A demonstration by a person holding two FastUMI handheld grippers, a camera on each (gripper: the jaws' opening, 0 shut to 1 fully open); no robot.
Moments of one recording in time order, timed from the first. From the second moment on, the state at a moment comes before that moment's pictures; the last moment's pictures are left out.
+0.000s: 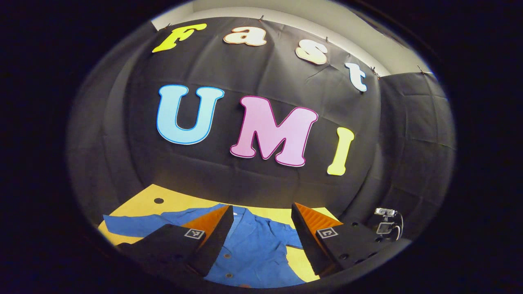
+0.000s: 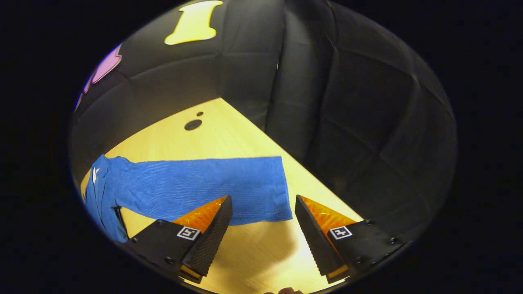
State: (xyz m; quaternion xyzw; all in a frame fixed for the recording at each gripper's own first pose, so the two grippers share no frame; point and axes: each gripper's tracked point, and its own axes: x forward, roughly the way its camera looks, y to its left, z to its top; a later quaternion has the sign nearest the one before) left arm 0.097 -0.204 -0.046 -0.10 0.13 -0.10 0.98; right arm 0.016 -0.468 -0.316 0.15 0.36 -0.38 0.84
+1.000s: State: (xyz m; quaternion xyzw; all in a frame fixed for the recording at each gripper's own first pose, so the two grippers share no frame) left arm 0.106 -0.213 -0.043 -0.05 0.12 -0.09 0.99; right arm 0.031 -0.455 -0.321 0.28 0.38 -0.36 0.80
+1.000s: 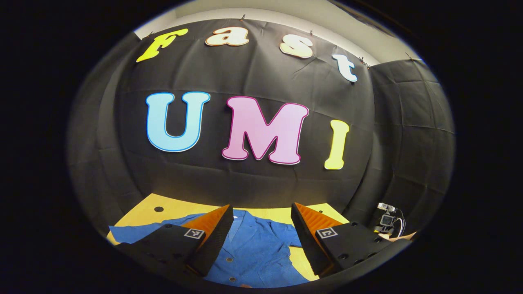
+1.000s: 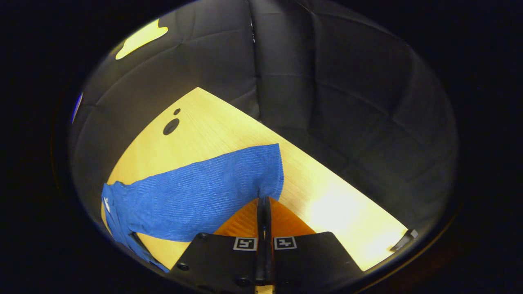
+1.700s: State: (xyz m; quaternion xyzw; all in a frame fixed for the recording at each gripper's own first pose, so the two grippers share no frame) left arm 0.072 -0.171 -0.048 -0.09 0.13 -0.08 0.98; right arm 0.041 -0.419 -0.195 0.22 0.30 -0.33 0.87
